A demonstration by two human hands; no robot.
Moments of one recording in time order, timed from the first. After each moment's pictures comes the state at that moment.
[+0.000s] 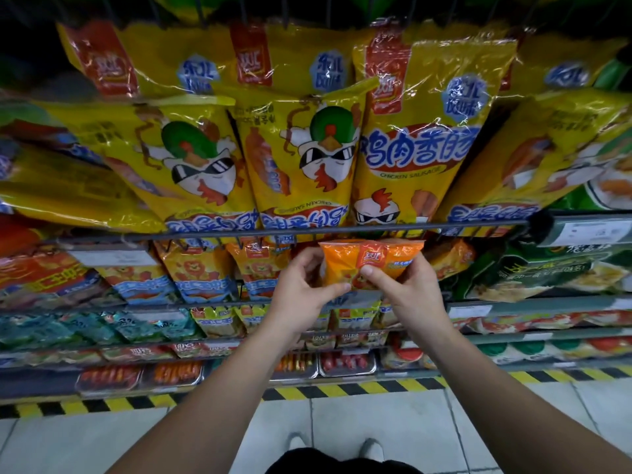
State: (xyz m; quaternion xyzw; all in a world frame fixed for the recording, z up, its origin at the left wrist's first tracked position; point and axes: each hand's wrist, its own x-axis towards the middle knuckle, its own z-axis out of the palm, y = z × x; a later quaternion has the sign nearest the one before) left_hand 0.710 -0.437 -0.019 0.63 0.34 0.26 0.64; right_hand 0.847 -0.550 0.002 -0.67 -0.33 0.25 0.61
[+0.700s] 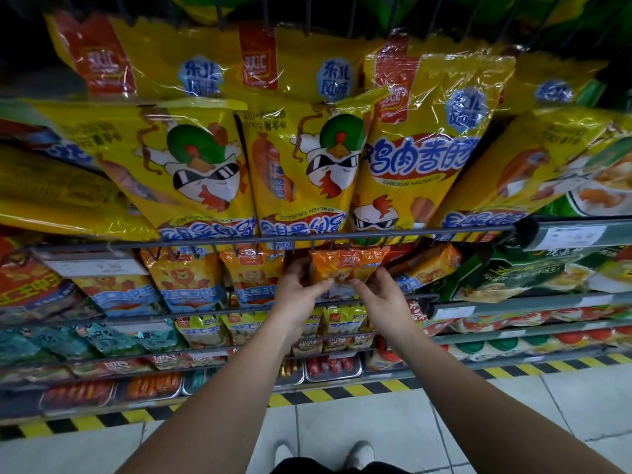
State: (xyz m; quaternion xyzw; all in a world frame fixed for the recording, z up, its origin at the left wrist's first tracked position) left_hand 0.732 -0.421 -0.055 0.54 0.40 0.24 0.70; right_hand 0.839 -0.533 -0.037 -0.78 -0.29 0.30 0.47
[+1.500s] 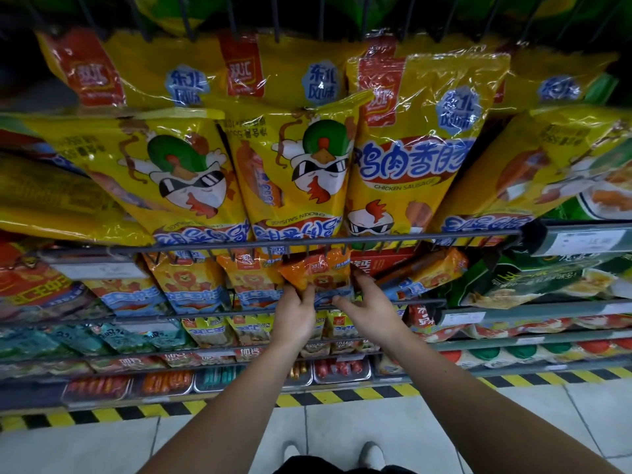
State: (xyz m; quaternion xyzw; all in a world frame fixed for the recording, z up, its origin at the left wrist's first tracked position) left_hand 0.726 -0.437 -0.059 0.65 0.53 0.17 0.52; right_hand 0.836 -0.525 -0.027 -0.78 -0.36 0.35 0.38
